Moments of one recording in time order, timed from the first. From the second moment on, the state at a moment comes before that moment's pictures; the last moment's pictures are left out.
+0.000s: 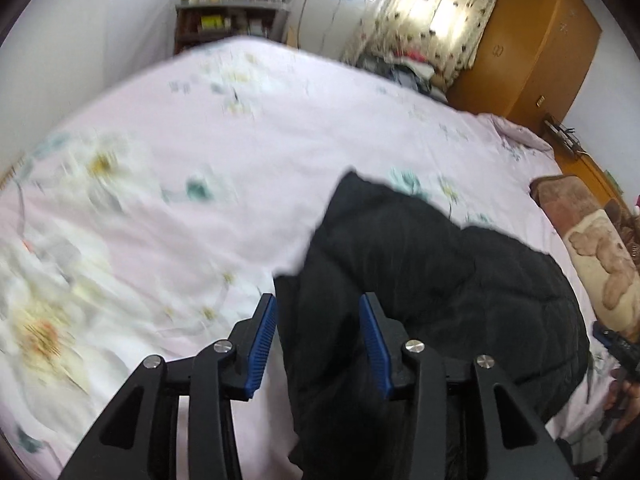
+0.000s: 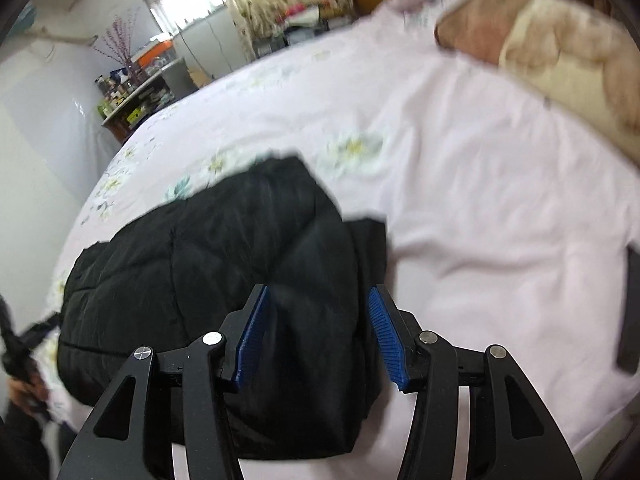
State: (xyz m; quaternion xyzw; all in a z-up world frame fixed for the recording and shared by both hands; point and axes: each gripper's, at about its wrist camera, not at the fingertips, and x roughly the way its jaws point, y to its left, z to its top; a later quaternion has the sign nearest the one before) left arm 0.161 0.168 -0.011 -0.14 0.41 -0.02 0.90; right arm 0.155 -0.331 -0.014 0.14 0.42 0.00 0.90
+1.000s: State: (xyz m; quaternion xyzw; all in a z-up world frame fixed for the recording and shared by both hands) left arm 0.104 0.078 0.021 -0.04 0.39 -0.06 0.92; right arm 0.100 -0.240 0.003 0.04 0.43 0.03 0.90
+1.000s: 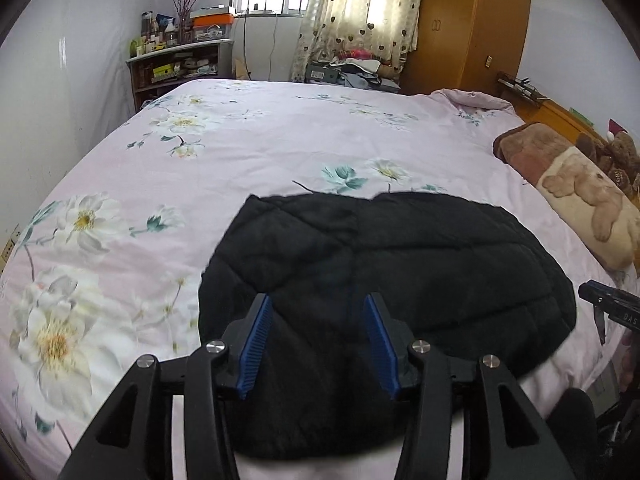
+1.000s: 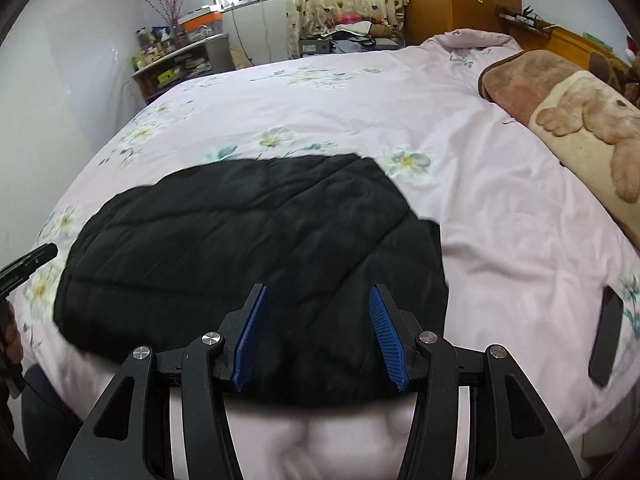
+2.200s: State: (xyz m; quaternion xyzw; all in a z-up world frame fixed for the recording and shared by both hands) left arm -0.008 0.031 0.020 0.00 0.43 -0.06 0.90; right arm -0.015 -0.160 0.016 -0.01 0.43 0.05 0.90
